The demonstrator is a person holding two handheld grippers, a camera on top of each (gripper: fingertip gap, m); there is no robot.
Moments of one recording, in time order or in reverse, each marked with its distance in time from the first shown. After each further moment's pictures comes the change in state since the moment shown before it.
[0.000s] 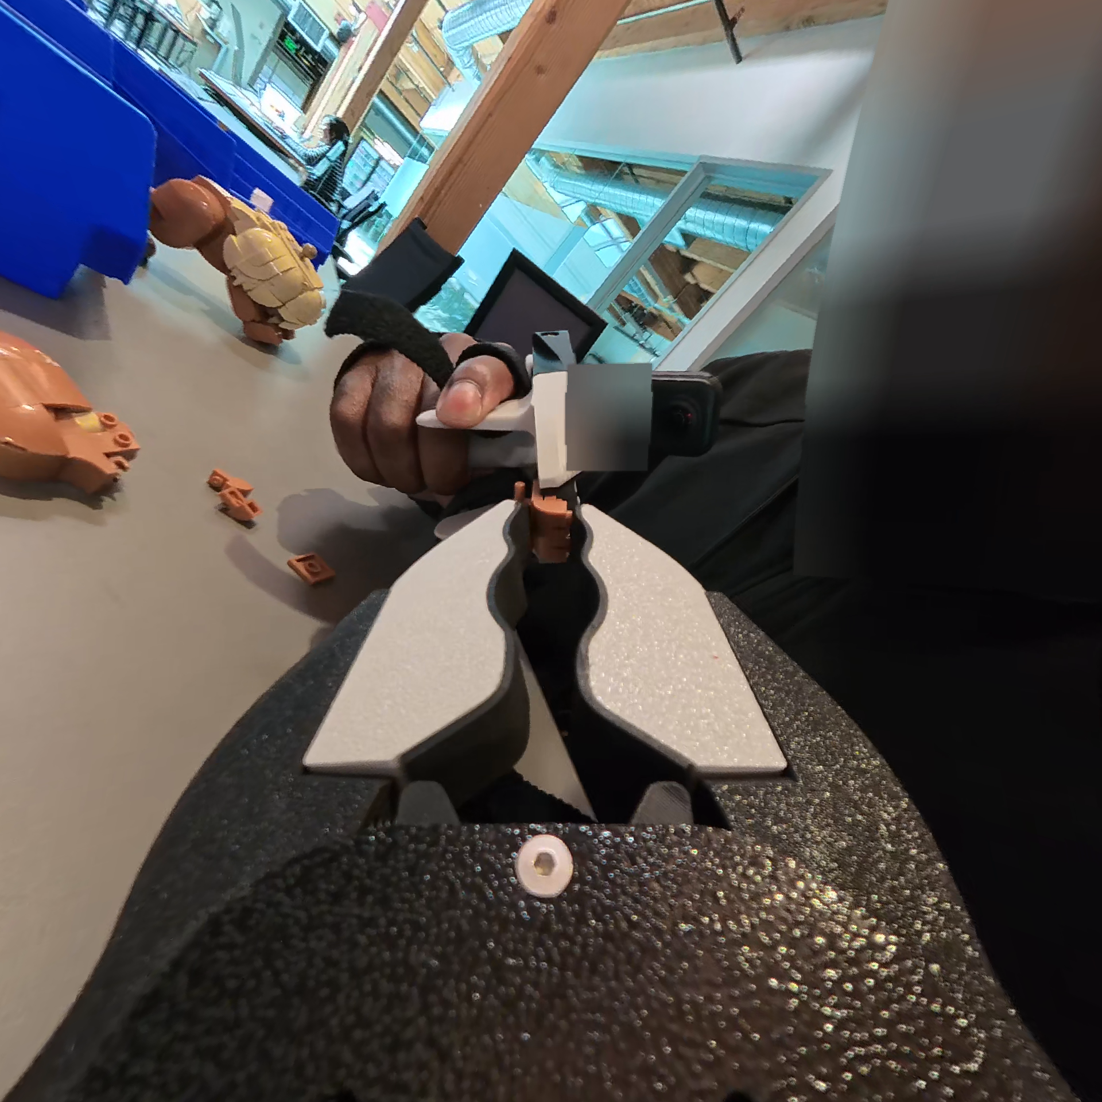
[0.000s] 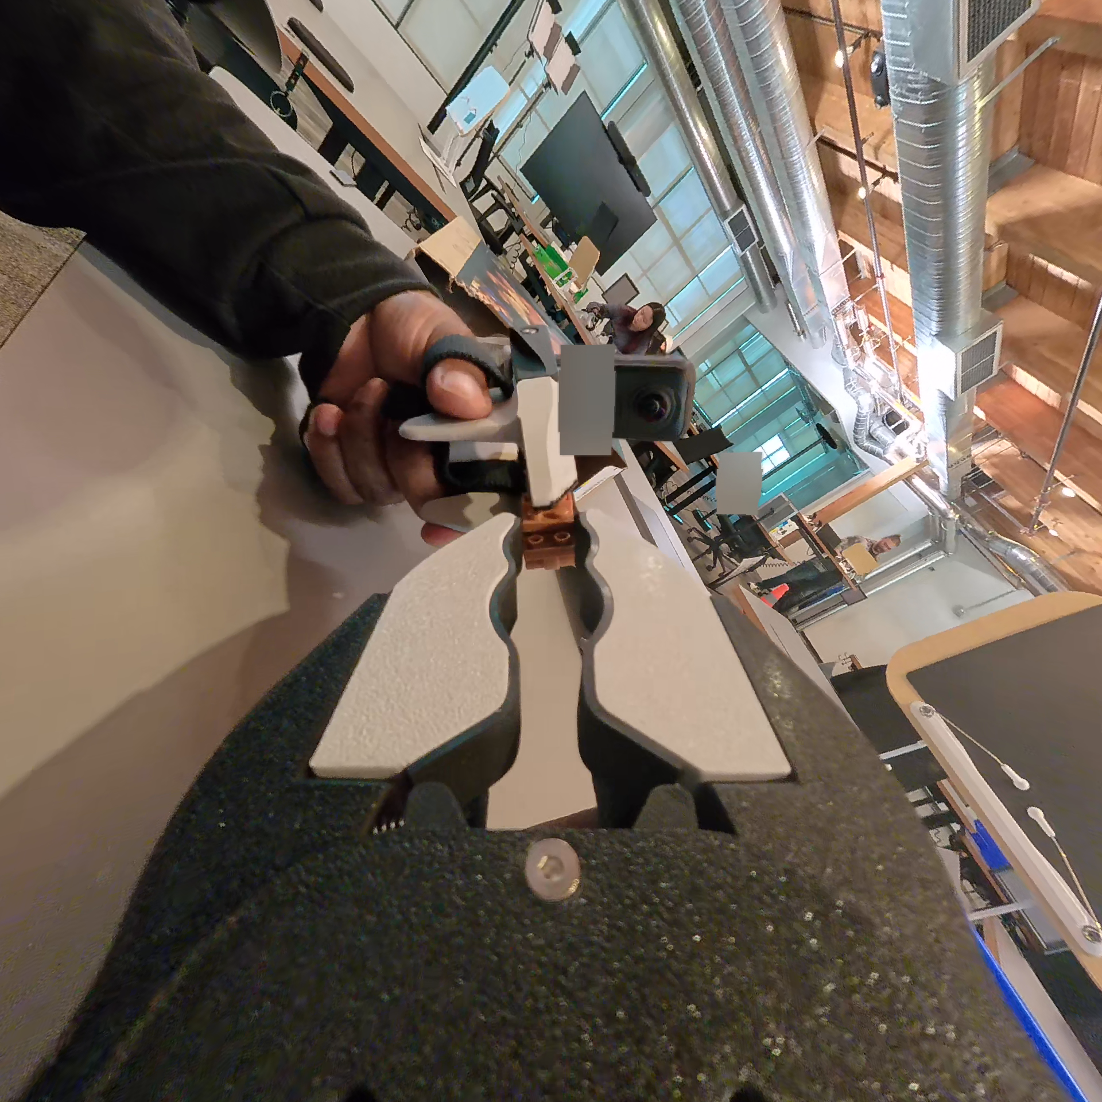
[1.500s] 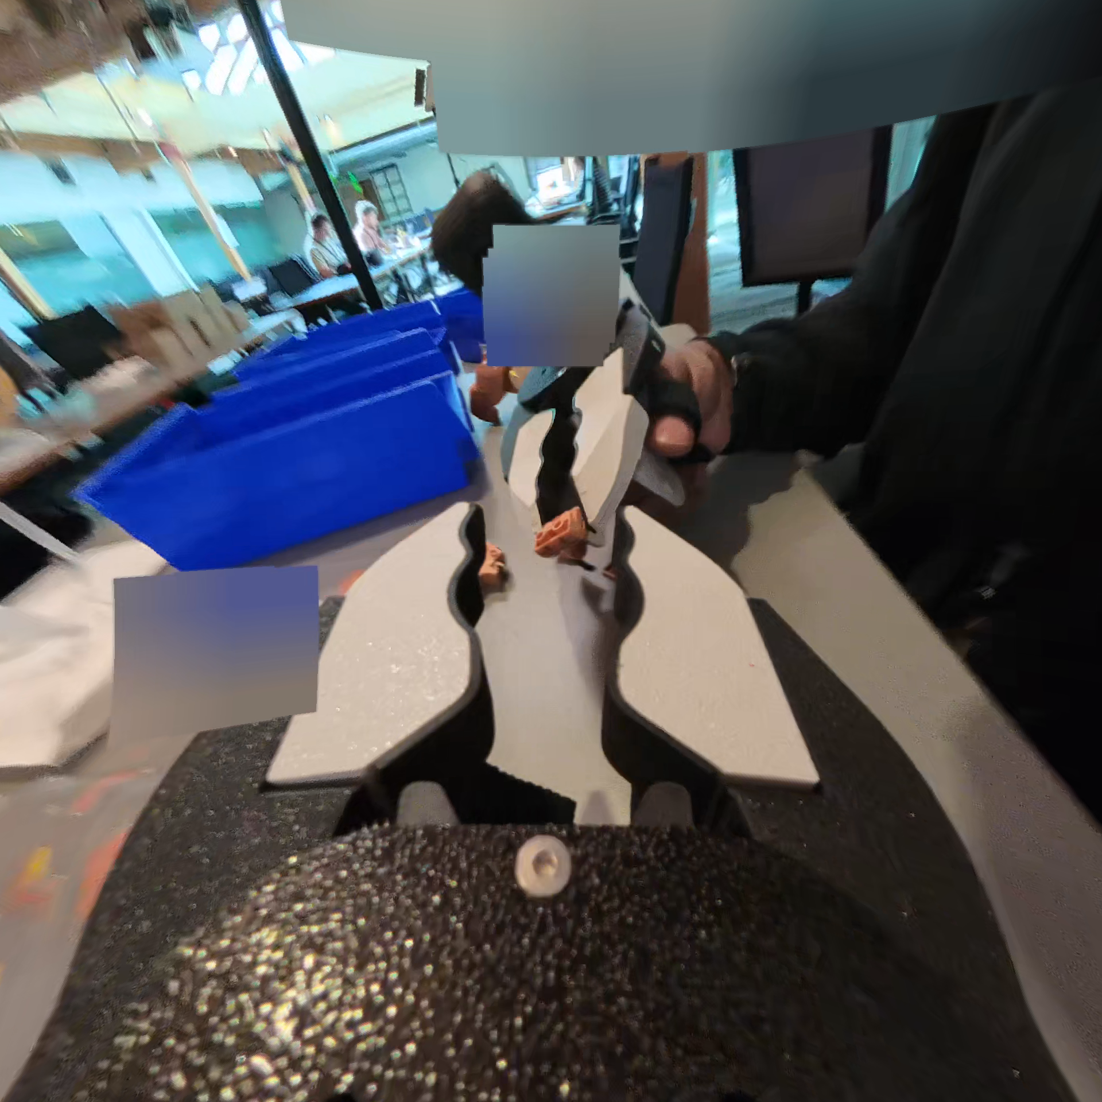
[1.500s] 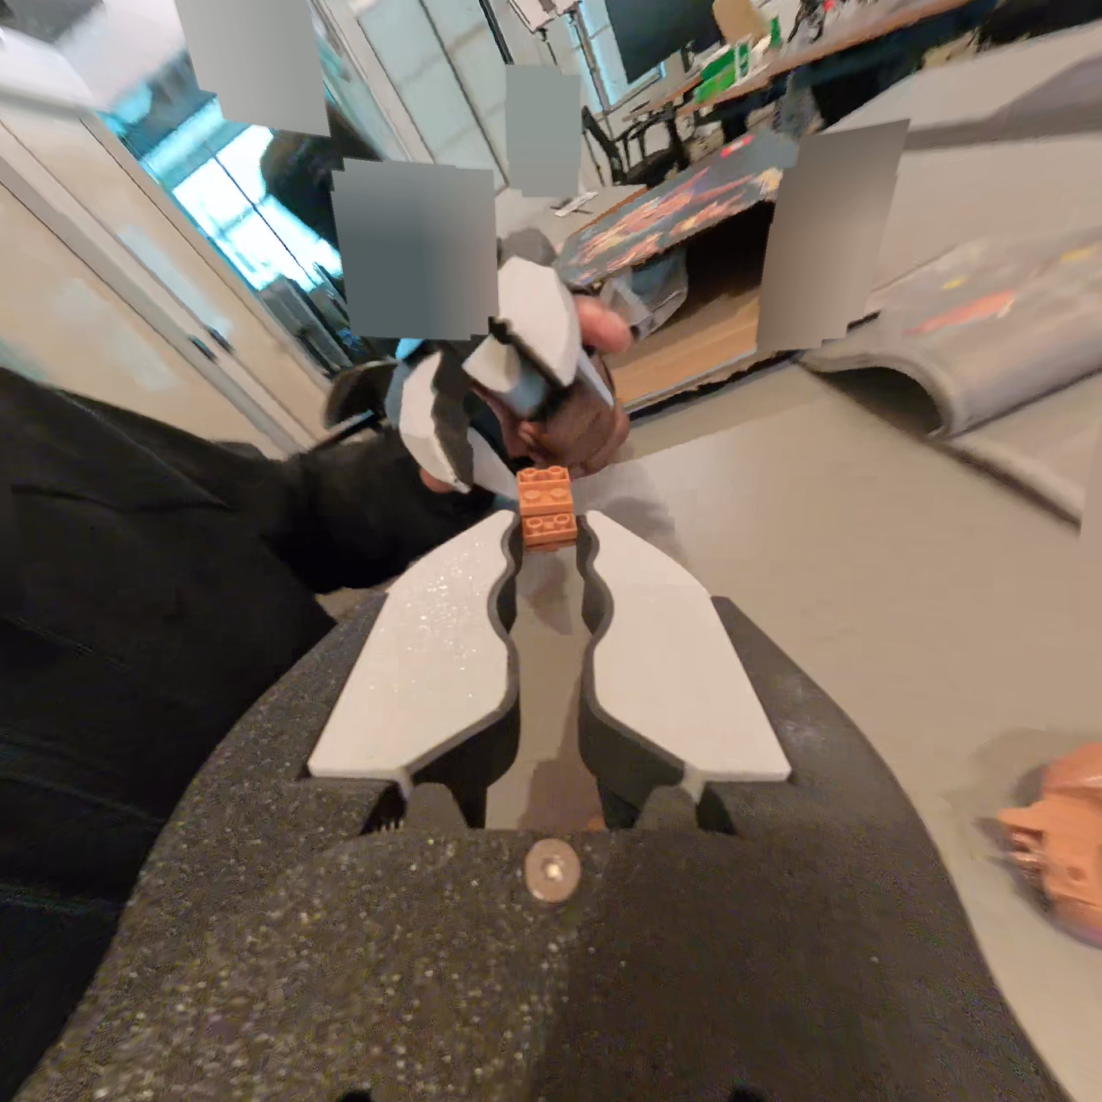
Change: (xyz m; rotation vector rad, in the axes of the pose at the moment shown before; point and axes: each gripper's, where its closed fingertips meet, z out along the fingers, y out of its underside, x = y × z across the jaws) left arm -0.009 -0.023 -0.029 -0.128 -0.501 0.961; right arm 0.003 0.026 0.009 -0.038 -0.372 1.278
